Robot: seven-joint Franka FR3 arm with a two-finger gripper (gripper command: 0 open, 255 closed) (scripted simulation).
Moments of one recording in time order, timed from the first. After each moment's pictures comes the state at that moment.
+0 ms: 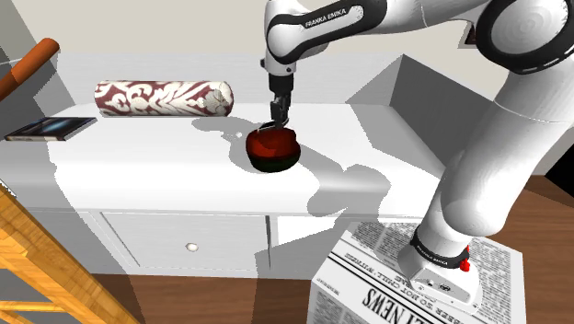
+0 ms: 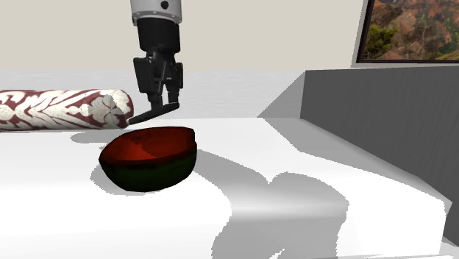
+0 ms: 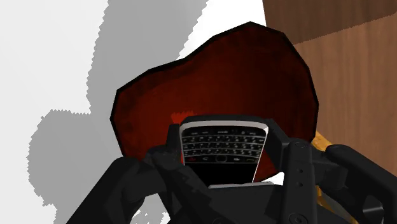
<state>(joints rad) 0.07 -0.06 -0.04 -1.96 0.01 1.91 -0.36</state>
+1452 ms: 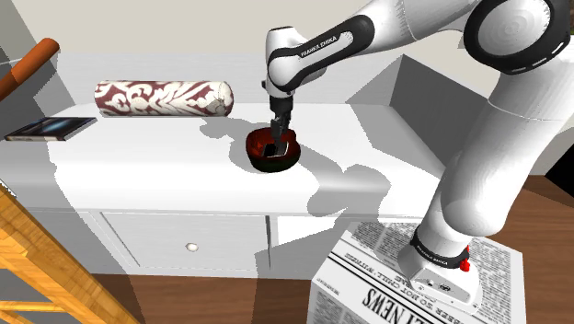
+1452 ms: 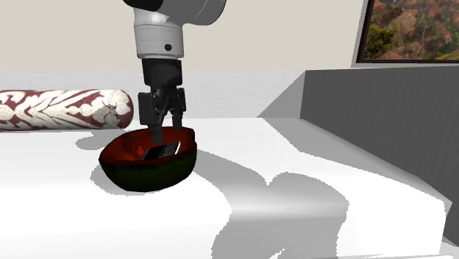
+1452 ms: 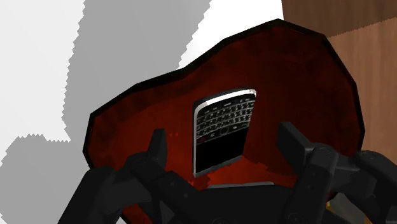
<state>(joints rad) 0.07 -0.02 -0.04 -2.08 0.02 2.07 -0.36</state>
